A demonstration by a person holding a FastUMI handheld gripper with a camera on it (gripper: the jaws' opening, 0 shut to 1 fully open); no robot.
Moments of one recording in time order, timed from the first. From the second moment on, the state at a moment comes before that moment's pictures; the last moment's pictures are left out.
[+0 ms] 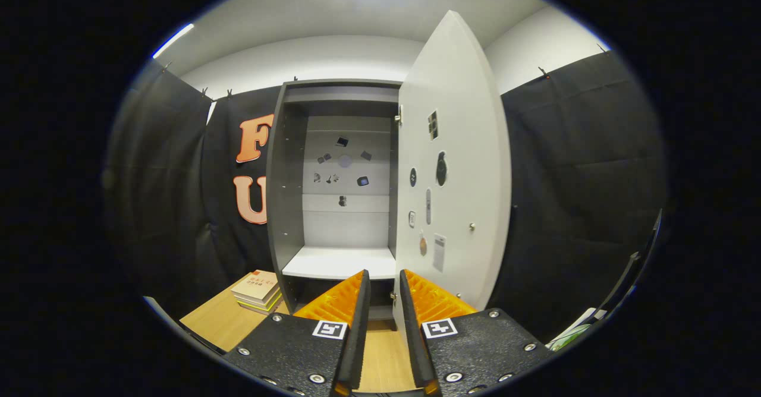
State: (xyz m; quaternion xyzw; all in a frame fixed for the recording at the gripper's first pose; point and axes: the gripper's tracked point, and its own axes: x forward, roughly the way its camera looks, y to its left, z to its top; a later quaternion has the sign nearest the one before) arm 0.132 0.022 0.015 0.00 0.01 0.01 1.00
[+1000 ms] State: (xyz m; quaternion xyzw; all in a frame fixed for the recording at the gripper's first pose) arm 0.164 0.142 -0.201 0.04 0.21 0.08 0.97
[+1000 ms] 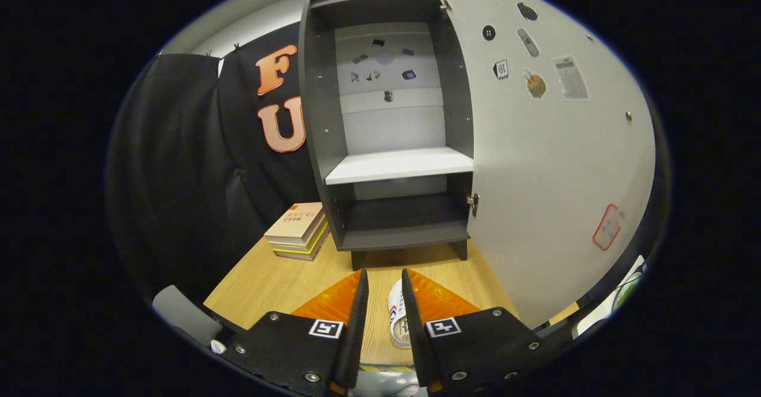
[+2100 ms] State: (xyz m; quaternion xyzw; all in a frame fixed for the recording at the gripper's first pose) arm 0.199 0.167 -0.424 0.04 0.40 0.09 0.91
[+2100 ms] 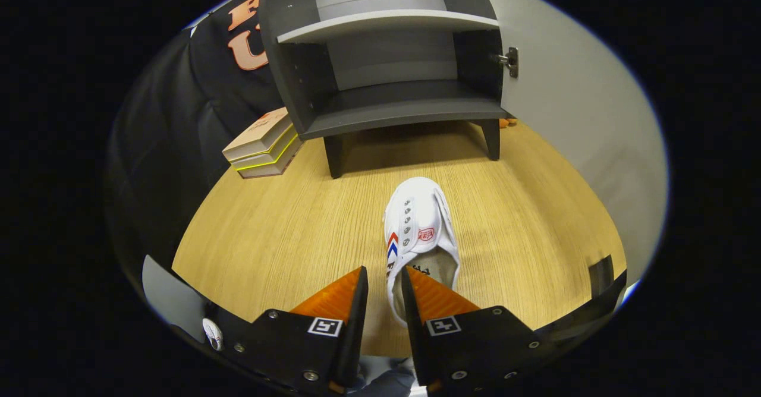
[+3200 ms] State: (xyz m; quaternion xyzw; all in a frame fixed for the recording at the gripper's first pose) arm 0.229 0.161 -0.445 0.04 0.40 0.07 0.91
